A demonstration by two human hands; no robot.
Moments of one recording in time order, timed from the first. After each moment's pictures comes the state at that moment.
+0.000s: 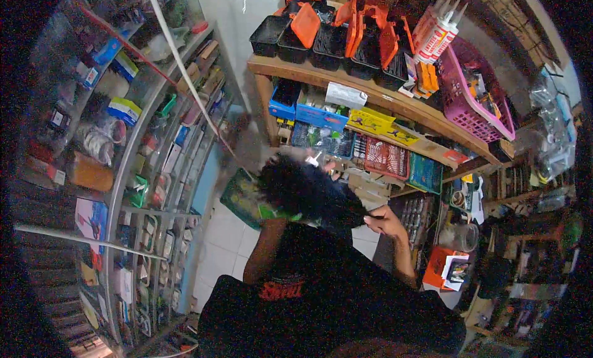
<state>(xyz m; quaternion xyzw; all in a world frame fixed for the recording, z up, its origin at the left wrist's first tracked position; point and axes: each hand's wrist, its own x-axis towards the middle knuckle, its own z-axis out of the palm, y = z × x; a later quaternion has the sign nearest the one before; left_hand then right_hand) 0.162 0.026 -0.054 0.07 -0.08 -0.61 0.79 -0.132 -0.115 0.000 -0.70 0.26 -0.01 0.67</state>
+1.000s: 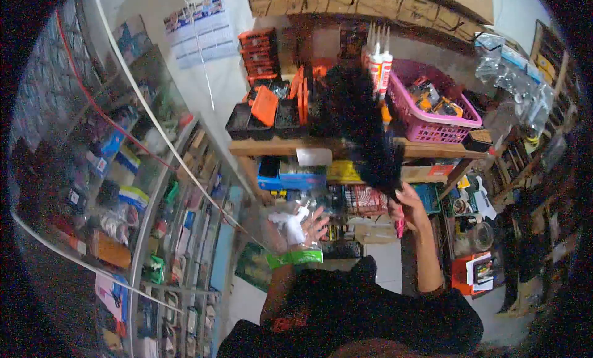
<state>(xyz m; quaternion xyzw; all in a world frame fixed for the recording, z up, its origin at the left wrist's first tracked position) 0.151 -0.019 -0.042 0.02 -0.22 -0.73 0.65 -0.136 -0.167 0.117 -0.44 0.17 -0.33 0.82</state>
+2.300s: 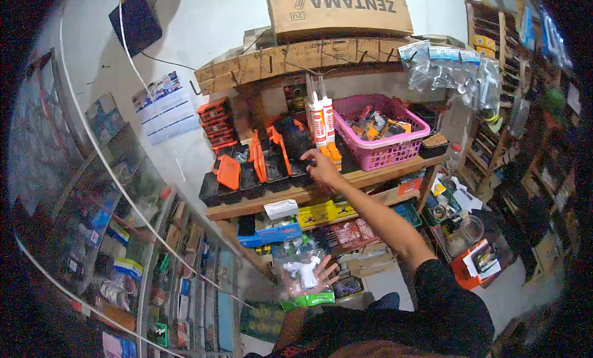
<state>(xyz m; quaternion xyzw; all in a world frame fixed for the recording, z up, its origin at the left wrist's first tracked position) 0.078 -0.043 -0.083 0.24 -0.23 -0.77 0.55 0.024 -0.351 0.131 -0.81 0.26 -0.47 0.25</state>
